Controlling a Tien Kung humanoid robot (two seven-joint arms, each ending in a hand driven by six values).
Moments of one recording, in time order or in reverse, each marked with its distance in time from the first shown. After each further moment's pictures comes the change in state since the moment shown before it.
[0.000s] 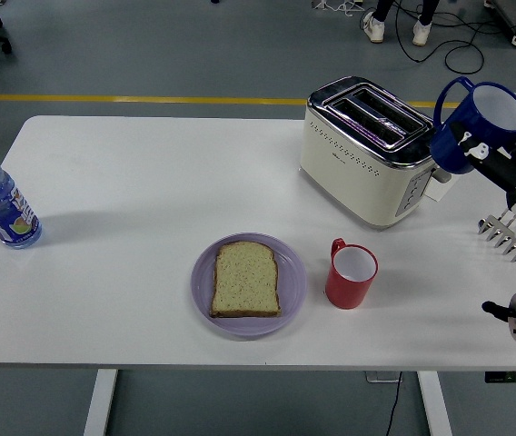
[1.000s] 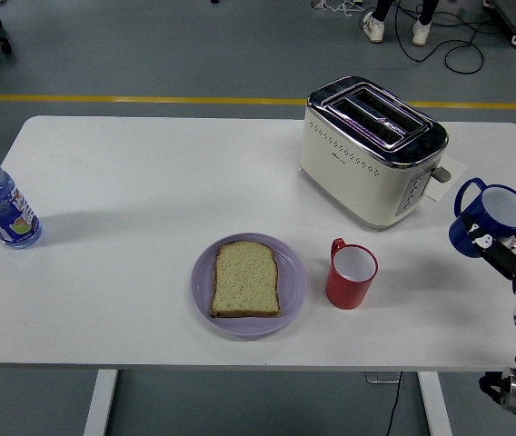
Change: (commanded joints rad) left arm -0.005 0.000 0.003 0.001 0.006 0.000 -0.001; right arm -0.134 0.114 -0.043 -0.345 0.026 0.000 0.243
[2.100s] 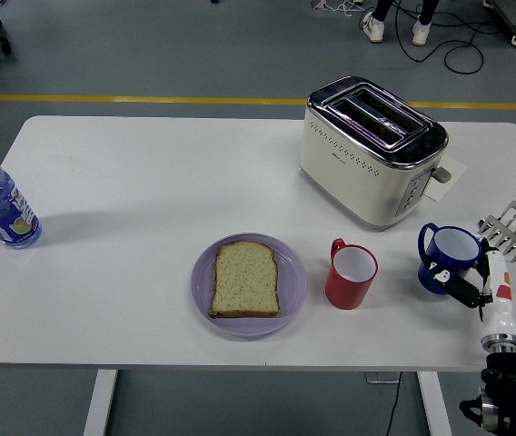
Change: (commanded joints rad) left arm 0.012 -0.003 0.018 0.000 -0.009 -0.002 0.001; right arm 0.094 0.045 -0.203 -0.250 0.038 0.000 0.009
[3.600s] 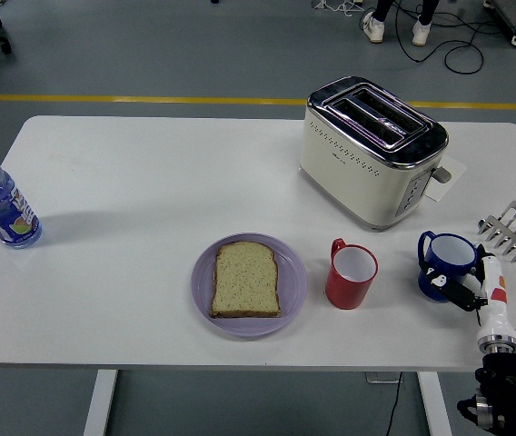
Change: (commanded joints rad) left arm -0.009 0.002 -0.014 -0.001 0.007 -0.001 0.000; right arm 0.021 0.035 0.004 -0.083 -0.047 0.000 -0.046
